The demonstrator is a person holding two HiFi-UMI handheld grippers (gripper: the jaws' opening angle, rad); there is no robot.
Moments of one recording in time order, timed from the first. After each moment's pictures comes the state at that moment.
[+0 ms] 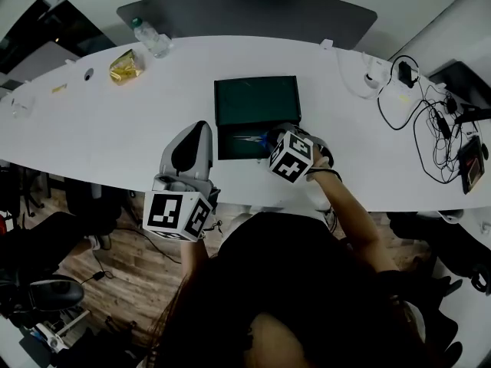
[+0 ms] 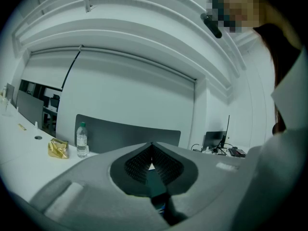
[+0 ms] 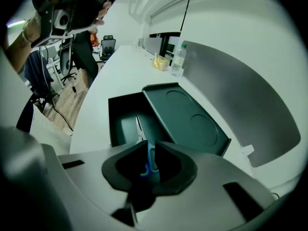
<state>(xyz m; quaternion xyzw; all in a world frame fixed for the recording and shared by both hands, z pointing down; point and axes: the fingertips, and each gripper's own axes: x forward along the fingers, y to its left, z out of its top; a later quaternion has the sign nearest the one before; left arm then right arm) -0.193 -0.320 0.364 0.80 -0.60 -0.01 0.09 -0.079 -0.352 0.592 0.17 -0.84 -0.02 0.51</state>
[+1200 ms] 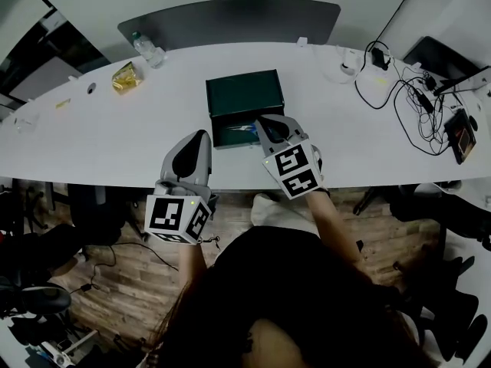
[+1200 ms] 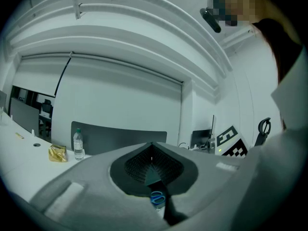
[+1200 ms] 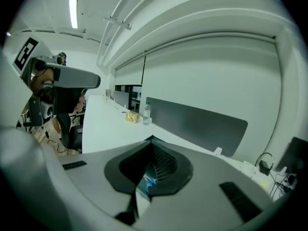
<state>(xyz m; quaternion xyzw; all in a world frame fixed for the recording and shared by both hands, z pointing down) -0.162 -0.232 0.334 0.82 -0.56 0.01 0.06 -0.068 -0.294 0.429 0.38 -0.90 0.02 0.22</state>
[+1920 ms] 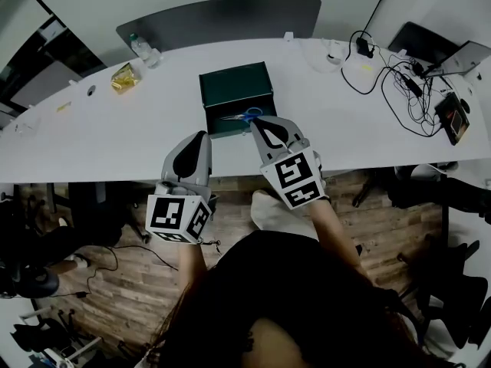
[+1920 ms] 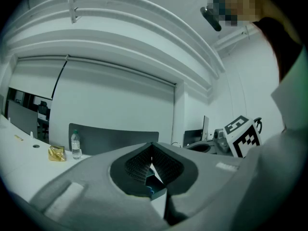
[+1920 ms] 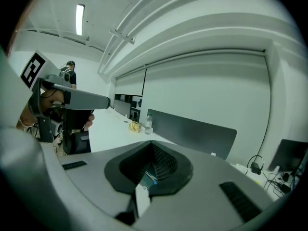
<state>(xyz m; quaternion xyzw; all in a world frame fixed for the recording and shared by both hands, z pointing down) -0.139 -0.171 0.324 0.84 -0.54 0.01 0.05 -0.052 -0.214 0.379 0.40 -0.90 -0.01 0.17</state>
